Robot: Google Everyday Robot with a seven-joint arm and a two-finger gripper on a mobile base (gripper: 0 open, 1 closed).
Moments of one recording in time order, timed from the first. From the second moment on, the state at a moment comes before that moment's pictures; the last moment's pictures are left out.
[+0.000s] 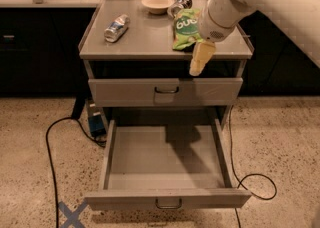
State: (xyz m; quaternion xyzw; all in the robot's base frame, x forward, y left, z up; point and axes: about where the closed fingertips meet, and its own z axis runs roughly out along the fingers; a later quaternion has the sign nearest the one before) arm 0.693 -0.113 0.889 -0.66 0.69 -0.07 0.28
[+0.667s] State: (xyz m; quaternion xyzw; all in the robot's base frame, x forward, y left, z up) arm 0.762 -0.098 0.883 -0.66 0.68 -0.10 0.31
